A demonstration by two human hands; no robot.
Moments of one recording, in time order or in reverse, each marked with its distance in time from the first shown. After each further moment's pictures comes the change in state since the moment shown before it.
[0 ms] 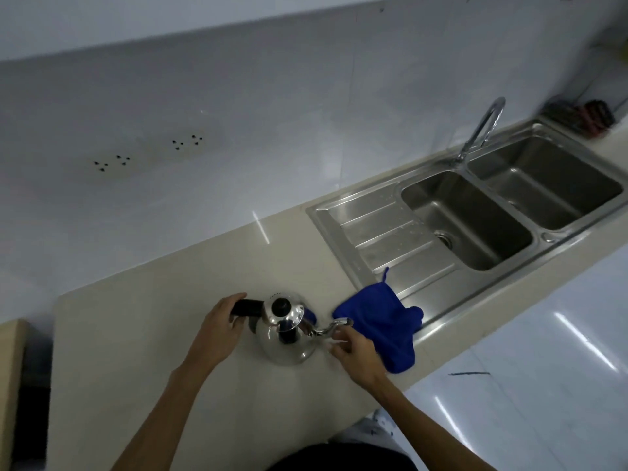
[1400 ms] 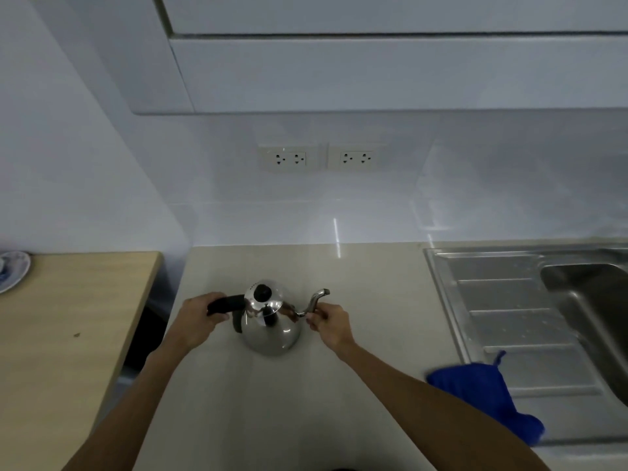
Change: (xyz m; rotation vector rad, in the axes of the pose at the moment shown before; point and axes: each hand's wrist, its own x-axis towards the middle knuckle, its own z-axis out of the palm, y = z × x) left_hand -0.053 -0.143 -0.171 0.078 0.171 -0.396; right_hand 0.138 -0.164 0.186 0.031 -0.238 -0.132
